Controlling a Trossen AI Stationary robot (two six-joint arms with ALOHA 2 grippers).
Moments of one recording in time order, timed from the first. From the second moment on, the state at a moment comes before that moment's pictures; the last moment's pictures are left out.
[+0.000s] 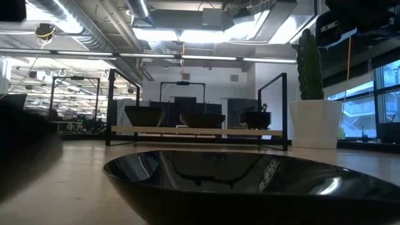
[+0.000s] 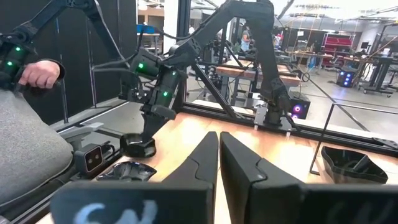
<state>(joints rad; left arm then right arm) -0.91 1.99 1.24 -0.33 -0.39 0.02 0.19 0.49 0.19 0.37 -0.13 -0.09</state>
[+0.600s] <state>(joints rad) -0.80 1.48 1.24 -0.64 -0.83 0.15 0.19 0.49 0.19 0.37 -0.13 -0.11</state>
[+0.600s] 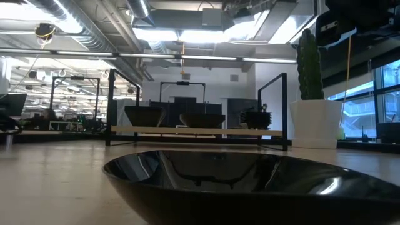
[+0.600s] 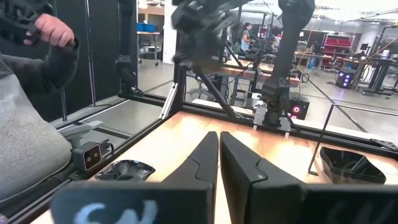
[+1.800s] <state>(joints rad) 0.08 1.75 1.24 -0.60 -0.41 0.84 0.19 0.49 0.19 0.36 -0.13 -0.12</state>
